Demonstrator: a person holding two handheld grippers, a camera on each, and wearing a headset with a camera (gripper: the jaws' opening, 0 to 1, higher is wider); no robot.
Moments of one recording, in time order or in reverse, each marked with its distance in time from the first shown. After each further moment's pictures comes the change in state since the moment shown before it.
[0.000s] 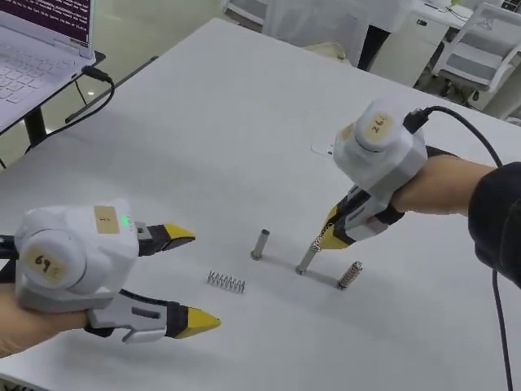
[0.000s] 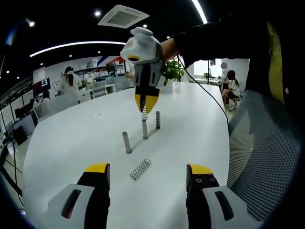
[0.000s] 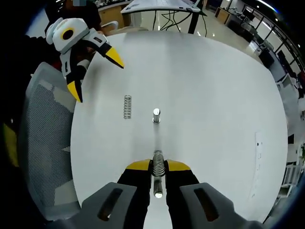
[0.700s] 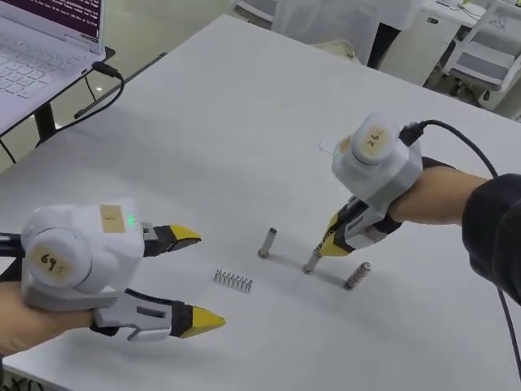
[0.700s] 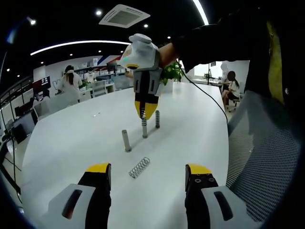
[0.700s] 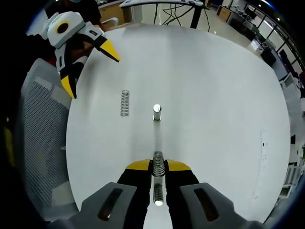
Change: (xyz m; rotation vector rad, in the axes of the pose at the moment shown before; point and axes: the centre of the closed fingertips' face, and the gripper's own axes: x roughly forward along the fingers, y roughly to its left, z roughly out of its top) left arm -0.001 -0.001 -0.004 -0.013 0.000 -0.003; right arm 0.023 -0.001 -0.005 -0.003 0.023 0.013
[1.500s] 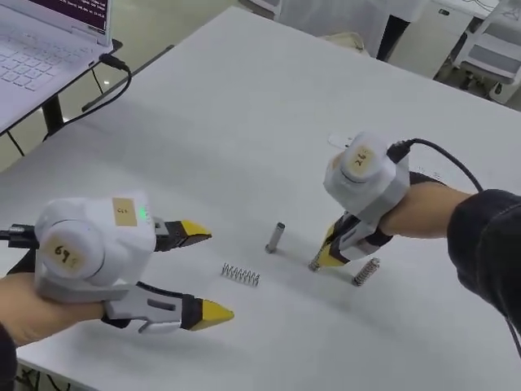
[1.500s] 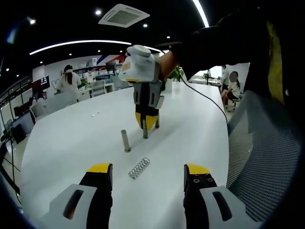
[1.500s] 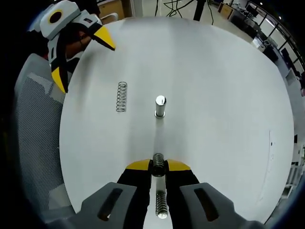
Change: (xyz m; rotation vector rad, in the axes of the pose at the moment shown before) left arm 0.003 0.000 -0.001 0.001 0.003 -0.008; right arm 0.031 0.005 -0.007 0.000 0.029 0.012
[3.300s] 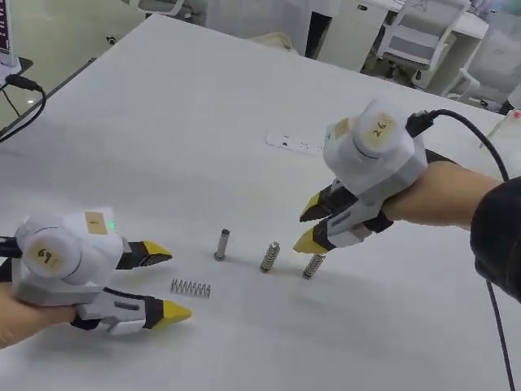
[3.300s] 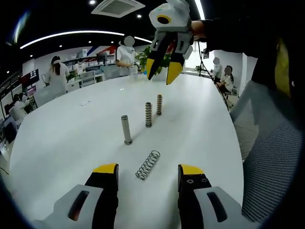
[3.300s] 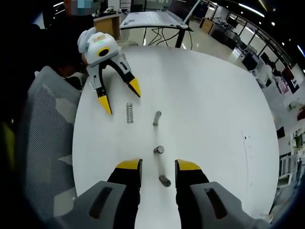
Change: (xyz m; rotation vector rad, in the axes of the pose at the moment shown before) left arm 0.043 0.016 -0.024 0.006 0.089 -0.108; right arm -0.091 0.018 0.002 0.053 -0.191 -0.157
